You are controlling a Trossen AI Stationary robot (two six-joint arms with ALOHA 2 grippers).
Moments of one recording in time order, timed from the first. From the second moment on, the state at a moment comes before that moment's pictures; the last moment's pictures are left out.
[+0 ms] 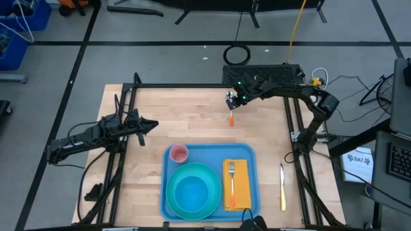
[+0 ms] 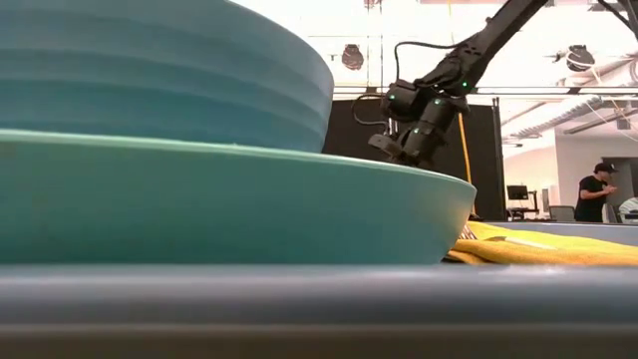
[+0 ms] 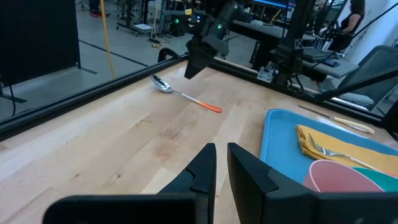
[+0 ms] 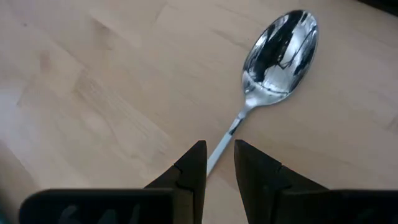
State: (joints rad) left arm 0.27 0.02 0.12 -0.26 -0.02 -0.25; right arm -0.68 1.73 1.05 -0.37 -0.18 0.39
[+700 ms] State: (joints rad) left arm 0.27 0.02 0.12 -0.26 -0.02 -0.25; right arm -0.65 1.84 1.07 -0.35 -0.18 0.46
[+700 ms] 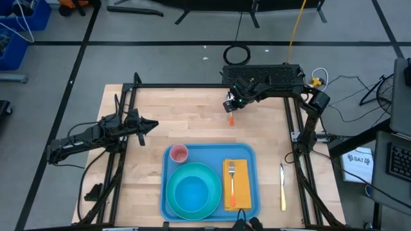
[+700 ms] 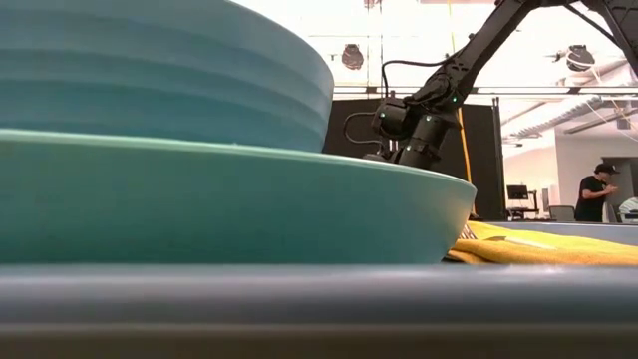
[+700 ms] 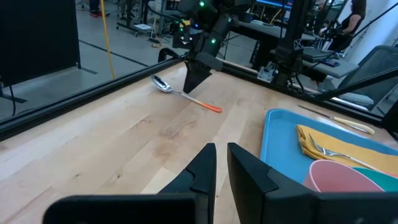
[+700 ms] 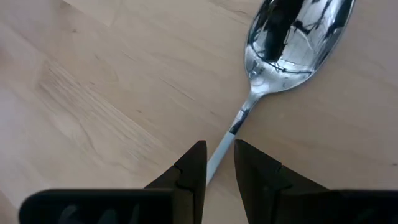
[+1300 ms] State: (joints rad) left arm 0.27 0.02 0.12 -0.26 -0.02 -0.25; right arm -0.65 1.84 1.07 -0.34 -0.15 0.48
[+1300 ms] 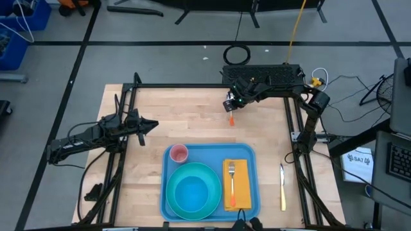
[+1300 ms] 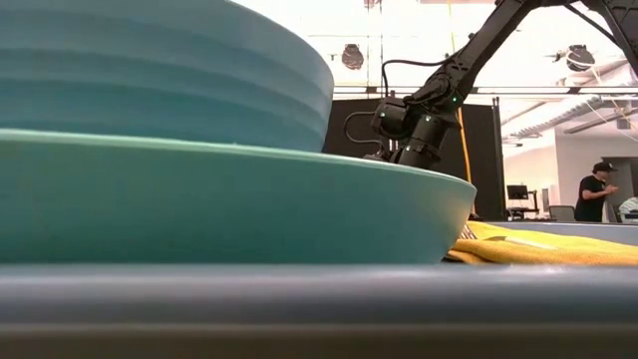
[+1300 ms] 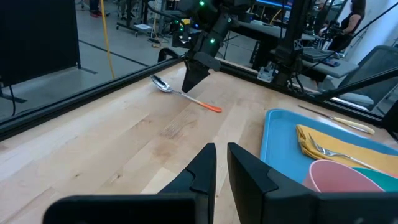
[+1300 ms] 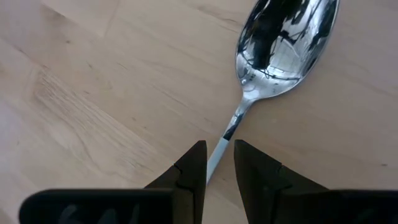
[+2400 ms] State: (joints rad) left arm 0.27 0.02 0.12 -0.26 -0.02 -0.25; right arm -0.59 1.84 1.07 -0.34 -0.11 0.56
